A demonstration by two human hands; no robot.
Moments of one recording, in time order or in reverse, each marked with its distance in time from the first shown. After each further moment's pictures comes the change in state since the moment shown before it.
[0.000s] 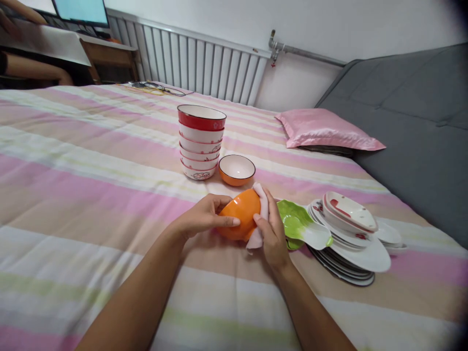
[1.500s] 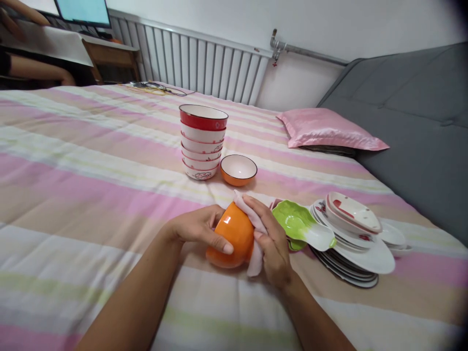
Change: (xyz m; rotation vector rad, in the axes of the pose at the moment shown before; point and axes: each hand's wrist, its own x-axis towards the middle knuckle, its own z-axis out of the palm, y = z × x) left_hand -0.013 0.004 -0.007 -0.061 -0.355 -0.102; right_hand -0.011 -0.023 -0.001 -0.037 -0.195 -0.204
